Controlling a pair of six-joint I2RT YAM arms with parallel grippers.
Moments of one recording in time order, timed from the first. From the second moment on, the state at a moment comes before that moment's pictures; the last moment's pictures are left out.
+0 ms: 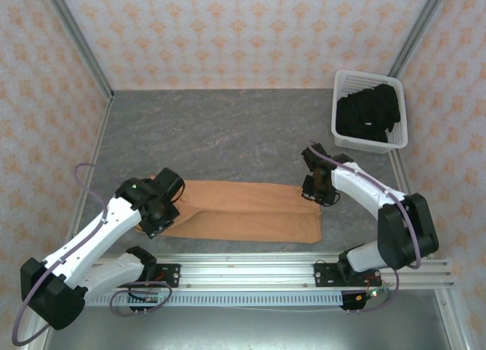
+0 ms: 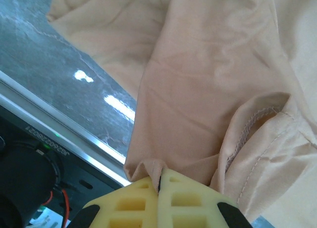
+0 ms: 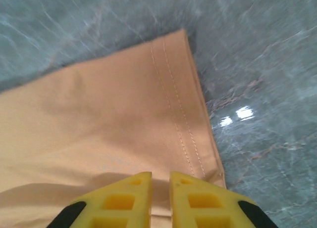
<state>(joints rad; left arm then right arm) -0.48 1.00 0.82 -1.35 -0.11 -1.27 0.37 1.44 0.87 -0.90 0.00 0.77</state>
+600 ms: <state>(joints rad) -0.48 1.14 0.75 -1.29 -0.28 -1.25 0.37 1.53 0.84 -0.90 -0.02 0.75</state>
